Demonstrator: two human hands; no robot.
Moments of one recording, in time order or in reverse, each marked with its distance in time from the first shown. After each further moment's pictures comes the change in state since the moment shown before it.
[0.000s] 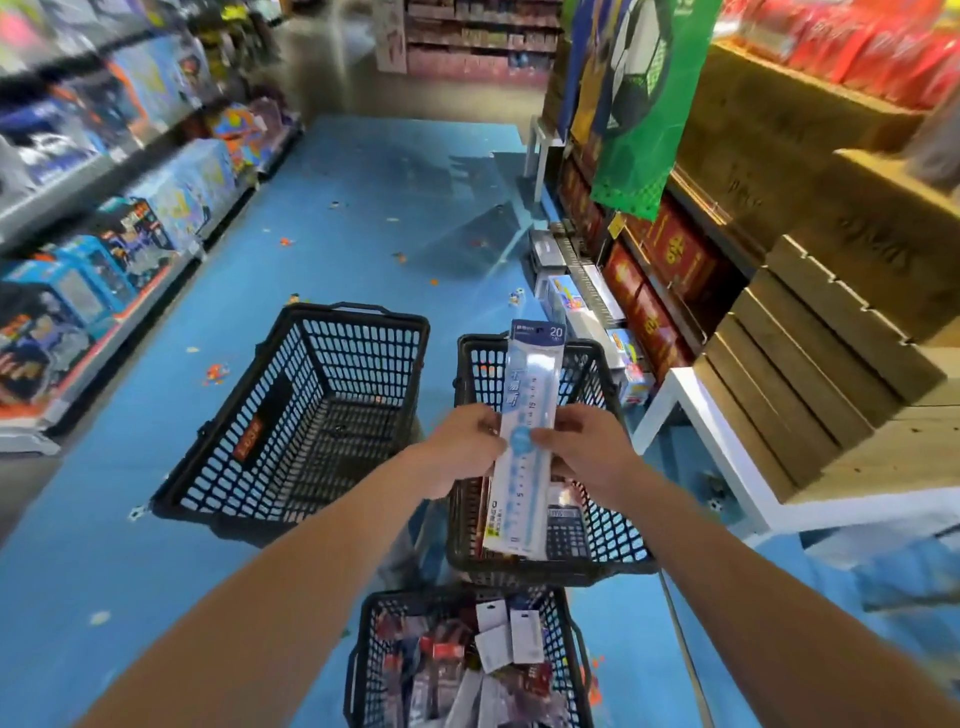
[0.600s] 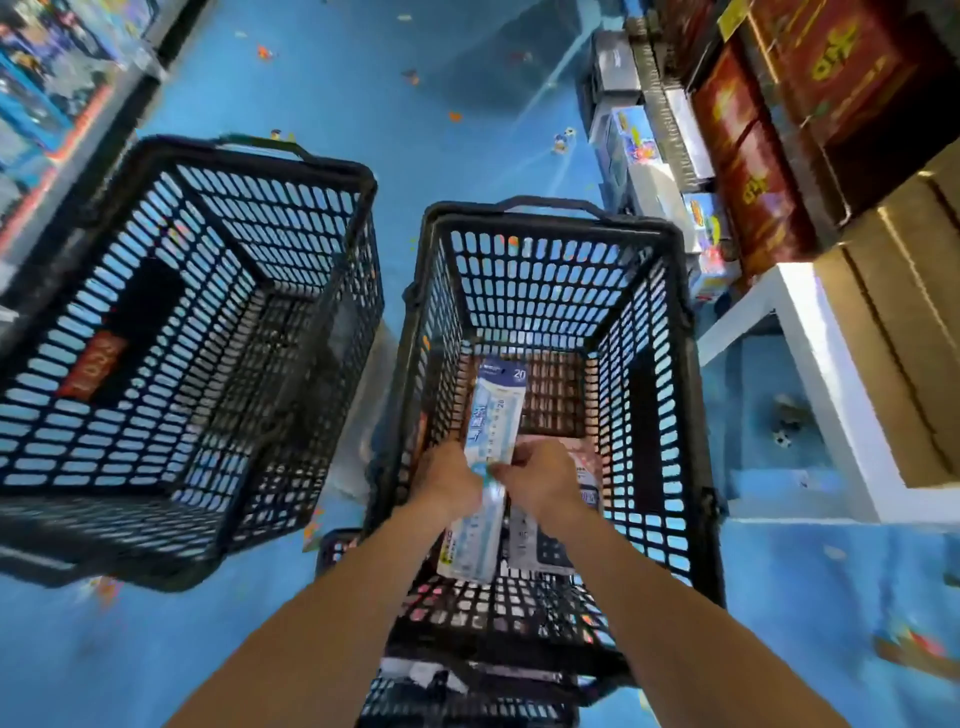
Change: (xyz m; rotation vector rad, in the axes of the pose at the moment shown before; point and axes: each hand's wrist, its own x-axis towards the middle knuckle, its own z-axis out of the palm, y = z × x) left_hand 0.213 -0.170 0.097 0.451 0.170 -0.459; right_hand 0.208 0.230 -0.001 -0.523 -0.029 0.325
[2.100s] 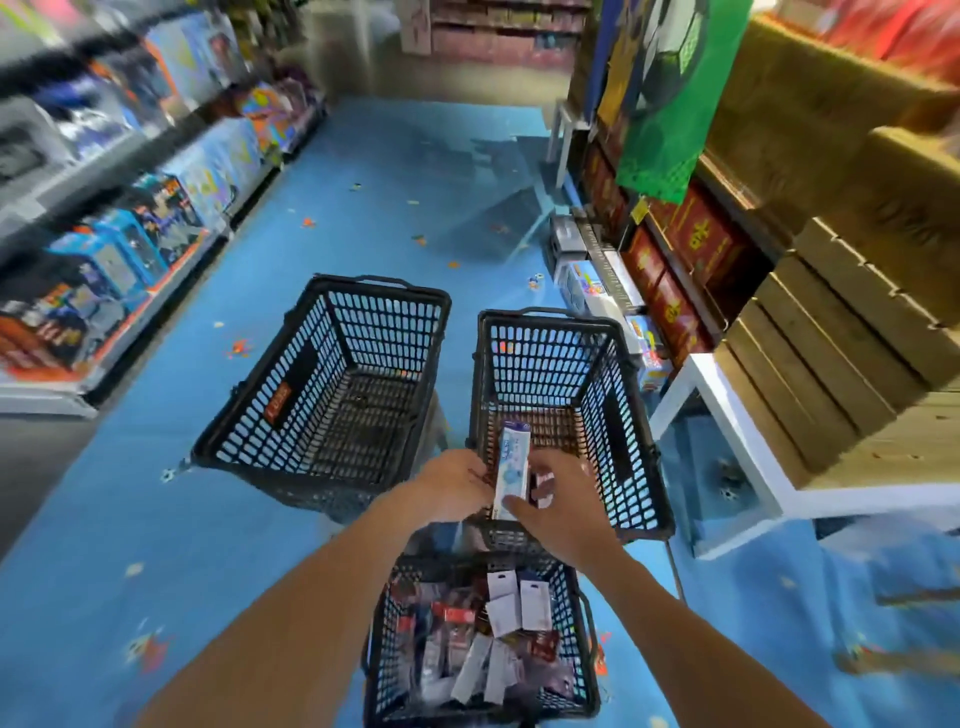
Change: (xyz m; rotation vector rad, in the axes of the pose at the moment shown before) left_hand -0.207 -0.092 -0.123 -0.113 -0.132 0.401; right_hand -0.295 -0.054 0.000 -0.136 0.227 -0.475
